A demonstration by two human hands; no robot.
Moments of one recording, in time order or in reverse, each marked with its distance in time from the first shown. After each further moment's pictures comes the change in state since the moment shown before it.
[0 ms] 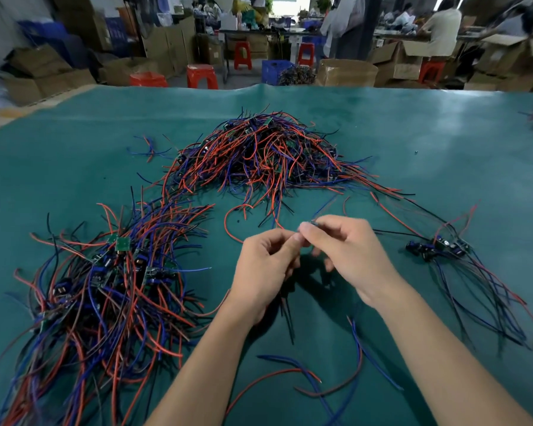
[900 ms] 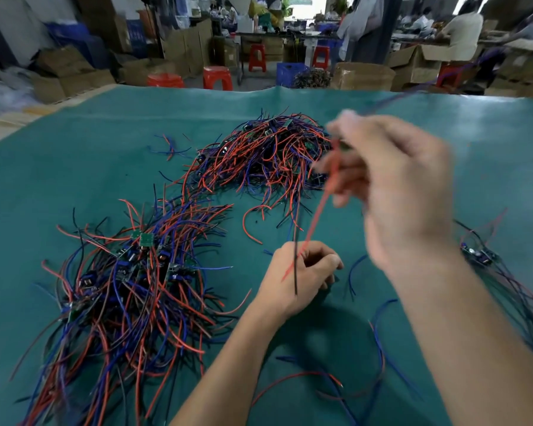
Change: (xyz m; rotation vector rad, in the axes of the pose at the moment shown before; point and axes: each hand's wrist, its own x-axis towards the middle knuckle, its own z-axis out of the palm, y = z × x) left_hand -0.002 0.002 0.003 0.259 -0.153 0.026; right_hand -0.012 -0.130 0.025 0.392 0.187 -0.313
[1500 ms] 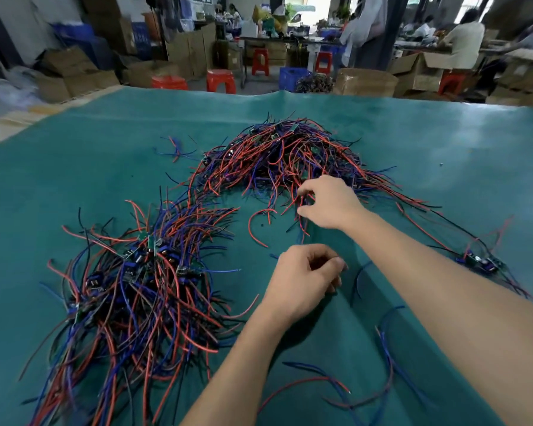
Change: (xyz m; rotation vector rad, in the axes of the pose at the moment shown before) left_hand 0.002 -0.002 0.001 -0.036 0.006 -0.021; right_hand 0.089 0.135 -0.012 -1.343 -0.478 0.162
